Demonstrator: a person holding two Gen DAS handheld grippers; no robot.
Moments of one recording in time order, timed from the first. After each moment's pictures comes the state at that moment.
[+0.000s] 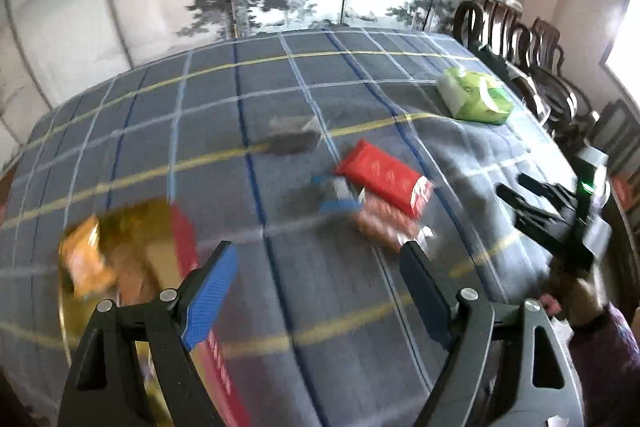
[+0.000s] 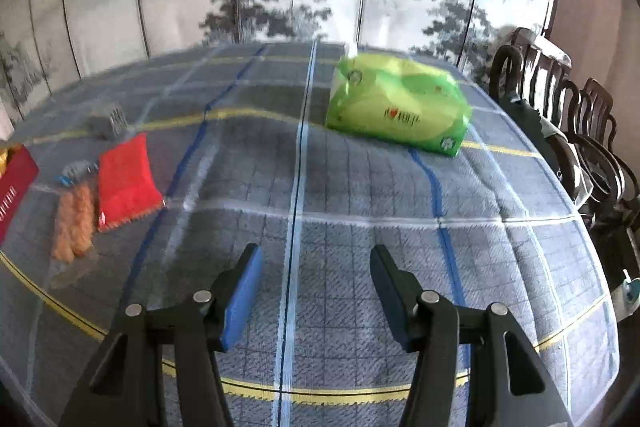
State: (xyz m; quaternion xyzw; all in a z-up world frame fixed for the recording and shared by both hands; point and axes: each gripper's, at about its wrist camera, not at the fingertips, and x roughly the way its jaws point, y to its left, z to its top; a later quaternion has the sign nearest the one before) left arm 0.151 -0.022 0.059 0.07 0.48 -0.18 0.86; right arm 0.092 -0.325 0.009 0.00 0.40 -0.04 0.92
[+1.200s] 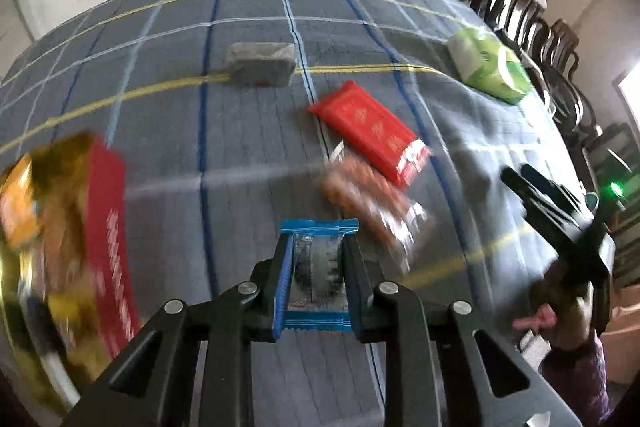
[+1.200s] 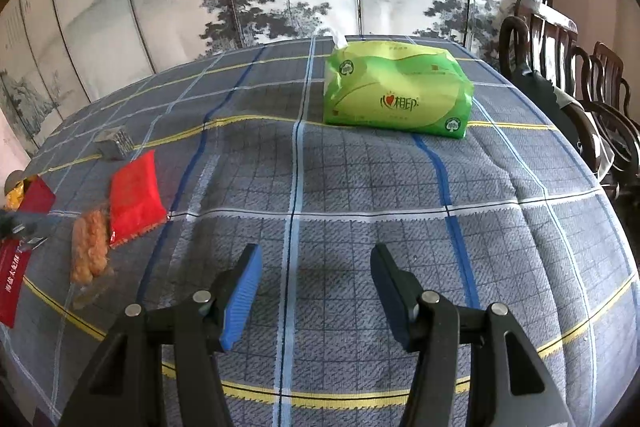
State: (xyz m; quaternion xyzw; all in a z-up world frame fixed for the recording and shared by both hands) left arm 0.131 -0.031 0.018 0.00 0.56 -0.17 0.81; right arm 0.096 -0.342 0.004 0.06 0.41 -0.02 0.91
